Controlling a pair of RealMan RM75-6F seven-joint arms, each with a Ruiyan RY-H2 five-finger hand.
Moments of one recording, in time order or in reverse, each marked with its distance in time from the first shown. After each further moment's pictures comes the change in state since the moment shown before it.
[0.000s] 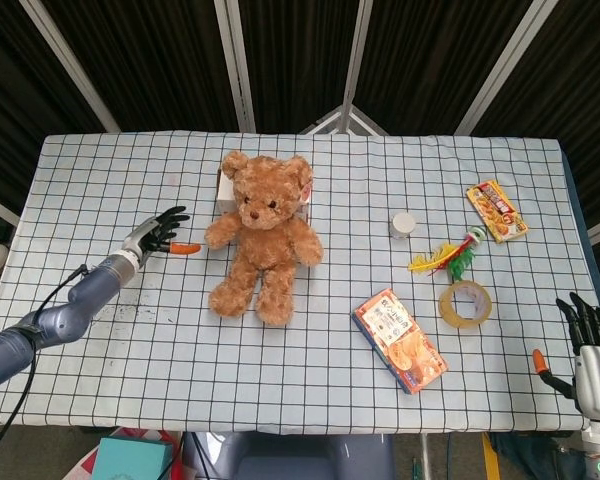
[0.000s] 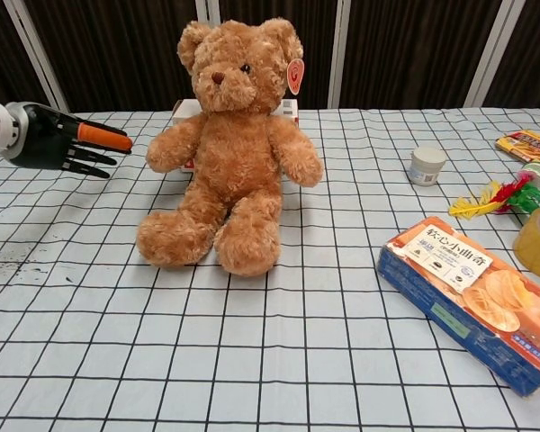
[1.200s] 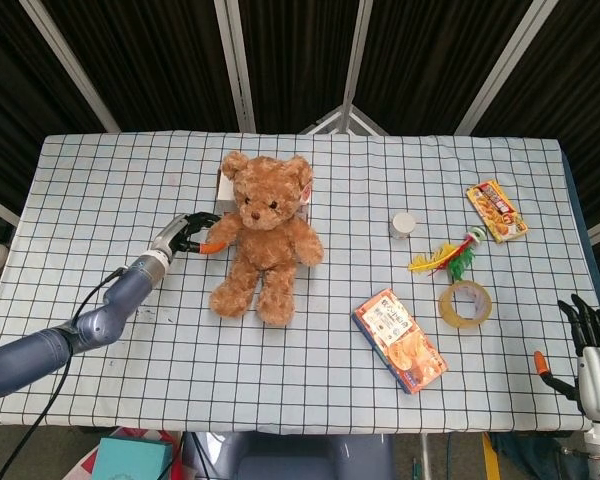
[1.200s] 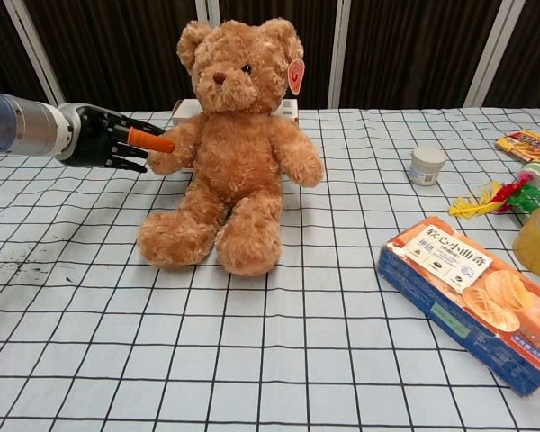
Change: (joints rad) left arm -0.094 -0.076 0.048 -0.040 -0.207 0.169 0.231; right arm -0.004 0.014 -0.005 -0.009 0.006 -0.012 0.033
